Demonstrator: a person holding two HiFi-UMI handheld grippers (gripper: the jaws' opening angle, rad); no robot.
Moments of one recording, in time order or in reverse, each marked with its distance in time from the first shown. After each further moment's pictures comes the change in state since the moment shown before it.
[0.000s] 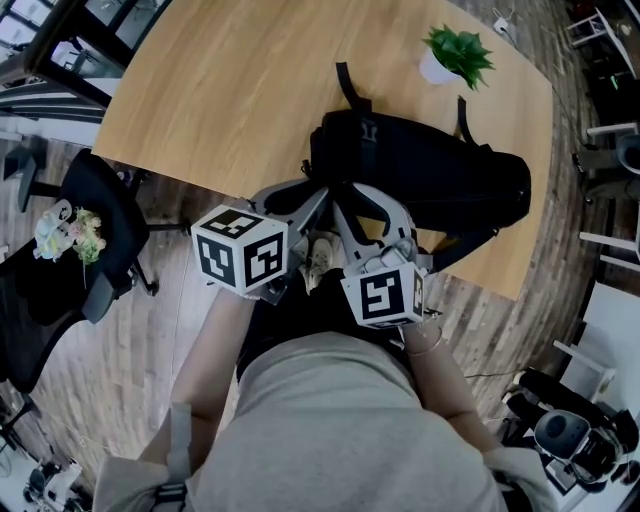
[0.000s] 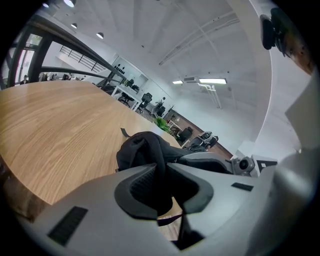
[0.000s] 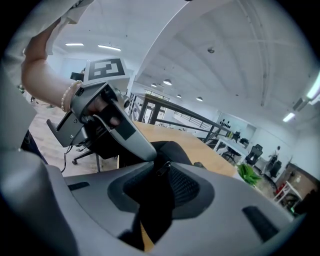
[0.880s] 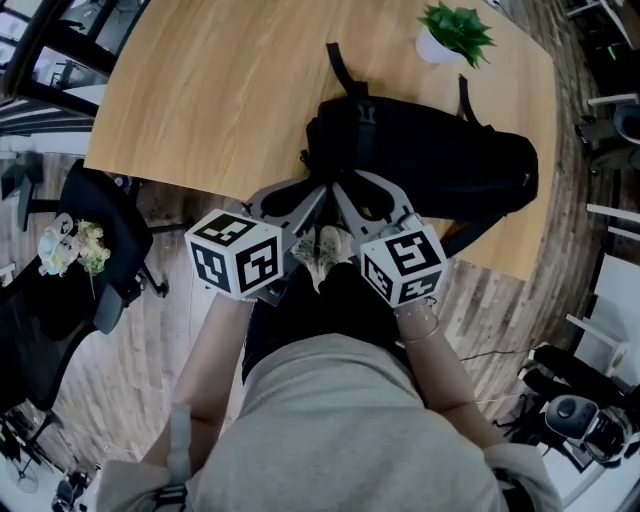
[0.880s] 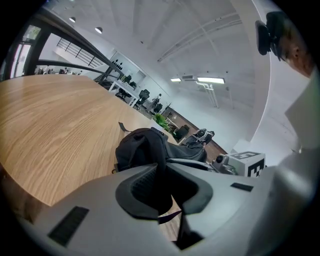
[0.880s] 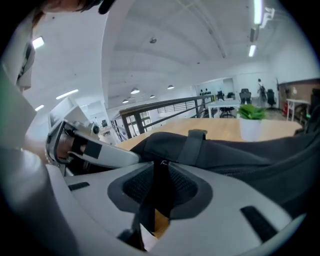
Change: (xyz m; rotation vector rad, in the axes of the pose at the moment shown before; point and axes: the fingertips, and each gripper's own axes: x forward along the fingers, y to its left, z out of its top) left arm 0.000 0.007 -0.008 -0.012 0.035 -0.051; right arm 0.026 -0.002 -0.027 0.602 -0.016 0.087
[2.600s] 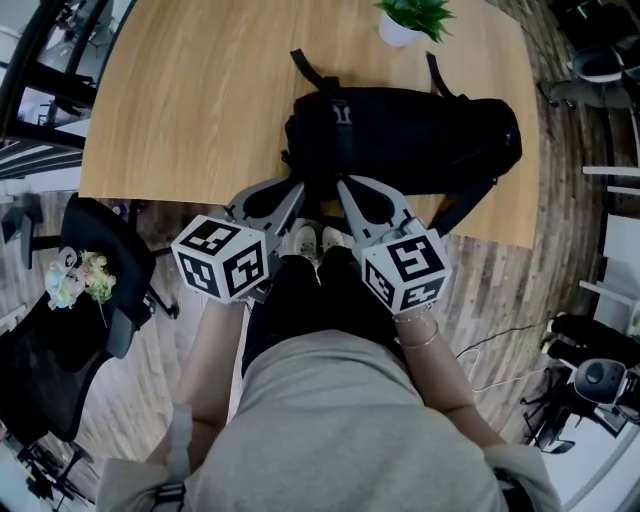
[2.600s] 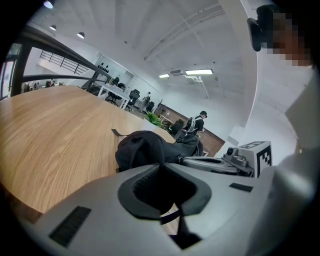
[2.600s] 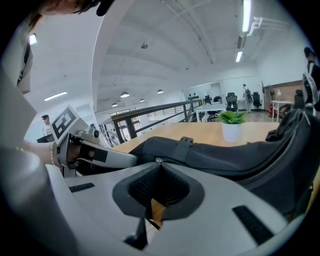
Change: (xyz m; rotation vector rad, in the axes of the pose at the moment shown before) left arm -0.007 -0.007 -0.002 0.153 0.030 -0.029; right arm -0.041 -0.003 0.000 0.063 -0.048 -0.131
